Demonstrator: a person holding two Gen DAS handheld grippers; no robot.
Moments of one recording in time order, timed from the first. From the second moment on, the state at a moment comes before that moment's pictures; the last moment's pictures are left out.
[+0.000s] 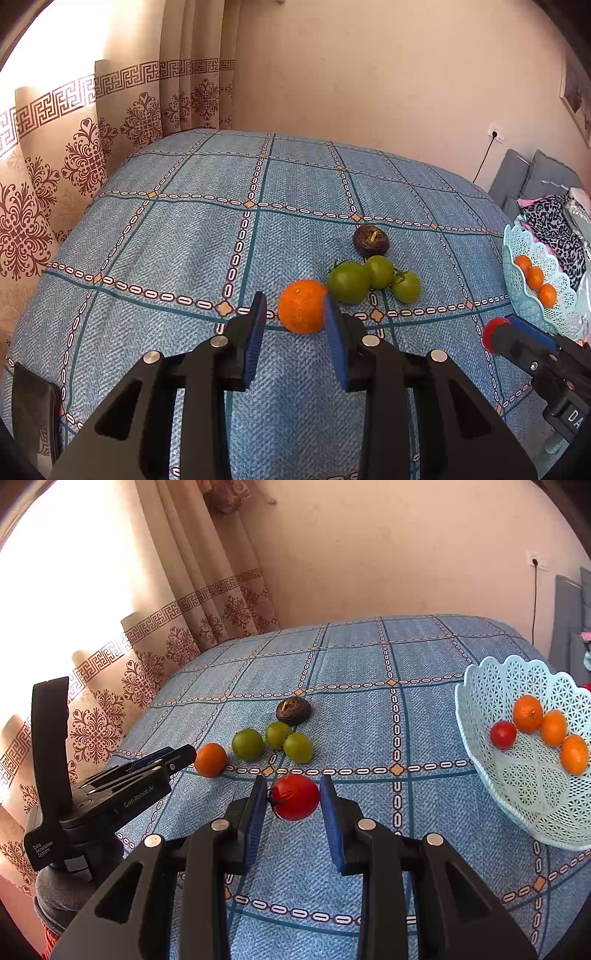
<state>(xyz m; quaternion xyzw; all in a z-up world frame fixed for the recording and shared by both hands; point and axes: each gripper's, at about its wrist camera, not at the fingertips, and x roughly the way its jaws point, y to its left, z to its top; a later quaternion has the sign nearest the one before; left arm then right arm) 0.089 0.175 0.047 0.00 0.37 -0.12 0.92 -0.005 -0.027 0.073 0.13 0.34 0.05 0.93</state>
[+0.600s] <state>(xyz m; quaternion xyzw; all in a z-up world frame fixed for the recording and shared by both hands) 0.106 0.156 0.025 0.02 0.40 -0.13 0.91 -0.032 -0.067 0.075 0.17 0.32 0.01 0.93</state>
